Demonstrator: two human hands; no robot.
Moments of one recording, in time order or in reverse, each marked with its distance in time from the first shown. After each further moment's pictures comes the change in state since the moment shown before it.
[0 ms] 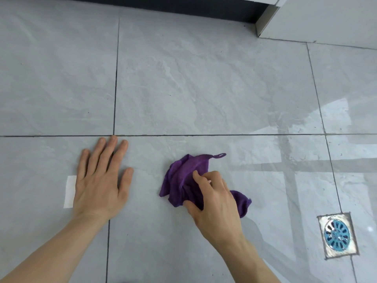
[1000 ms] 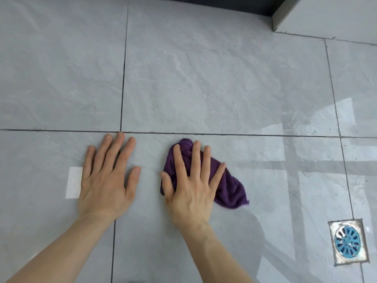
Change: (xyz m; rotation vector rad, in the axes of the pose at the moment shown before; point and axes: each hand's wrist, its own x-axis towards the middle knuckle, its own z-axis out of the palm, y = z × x) left_hand 0.010 0.006 -0.002 0.000 -0.009 0.020; right_hand 0.043 -0.046 0.056 -0.189 0.224 0.049
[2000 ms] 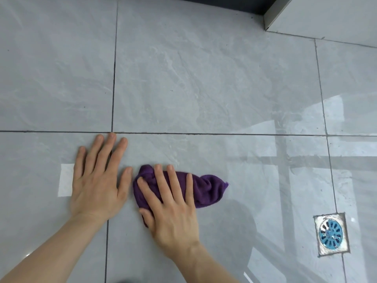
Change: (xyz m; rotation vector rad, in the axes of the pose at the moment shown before) left_hand 0.001 0.002 -0.001 -0.007 0.010 0.002; right_hand -0.044 0.005 0.002 0.007 -0.198 -0.342
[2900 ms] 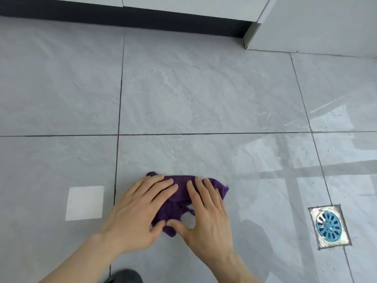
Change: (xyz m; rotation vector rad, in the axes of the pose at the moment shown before) left_hand -0.061 0.054 -0.029 -0.046 -0.349 0.529; right_hand -0.066 0.042 -0.026 0.188 0.141 0.229
